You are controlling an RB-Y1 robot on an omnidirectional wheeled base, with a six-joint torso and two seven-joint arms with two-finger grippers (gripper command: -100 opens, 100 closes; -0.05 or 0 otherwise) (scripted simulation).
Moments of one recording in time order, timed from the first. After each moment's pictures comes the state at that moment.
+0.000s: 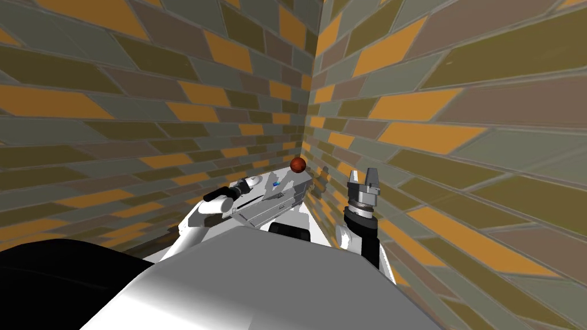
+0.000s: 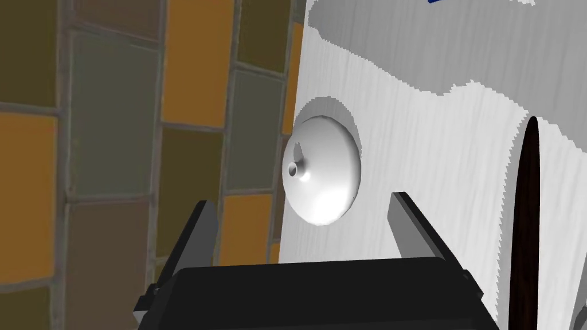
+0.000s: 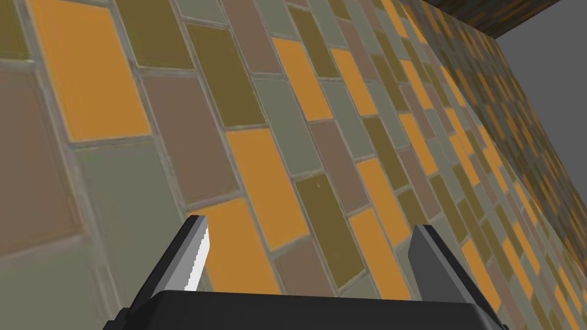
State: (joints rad) left arm 0.37 0.35 0.27 -1.98 0.52 0.63 0.32; right arm 0.48 -0.01 0.04 -2.30 0.12 -0.55 0.04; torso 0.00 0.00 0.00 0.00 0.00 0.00
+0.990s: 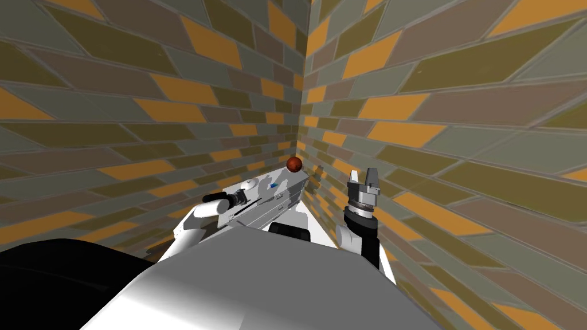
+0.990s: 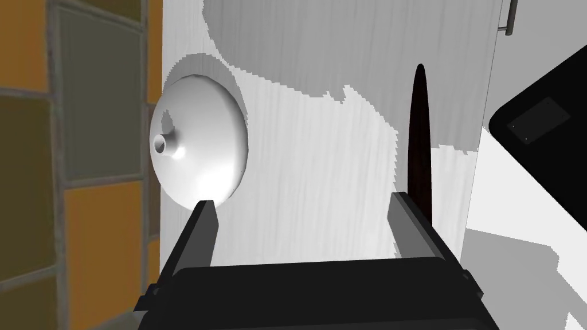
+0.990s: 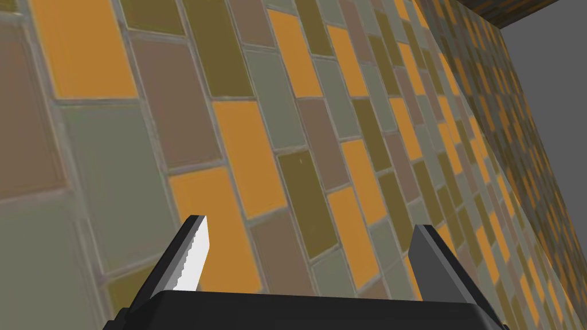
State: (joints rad) left arm 0.38 0.34 0.32 -1.88 0.60 0.90 0.40; right arm 0.48 -0.01 0.04 -2.30 0.12 -0.55 0.04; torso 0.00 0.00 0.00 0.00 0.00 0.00
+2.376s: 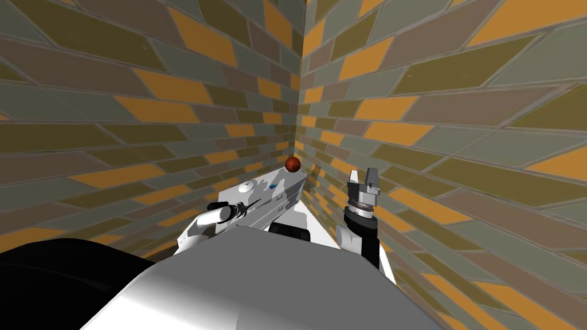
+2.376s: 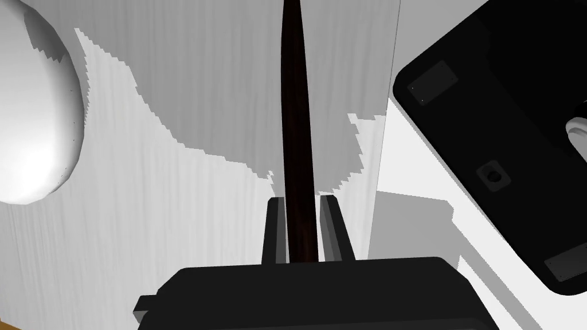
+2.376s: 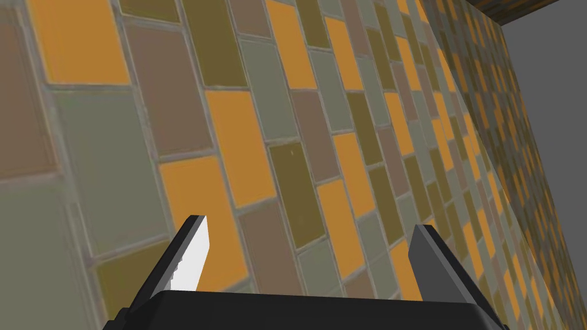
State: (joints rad) left arm 0.41 0.29 0.31 -1.71 0.60 0.98 0.41; right arm 0.48 -0.01 0.04 -2.30 0.12 -0.55 0.04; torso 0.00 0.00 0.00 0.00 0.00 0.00
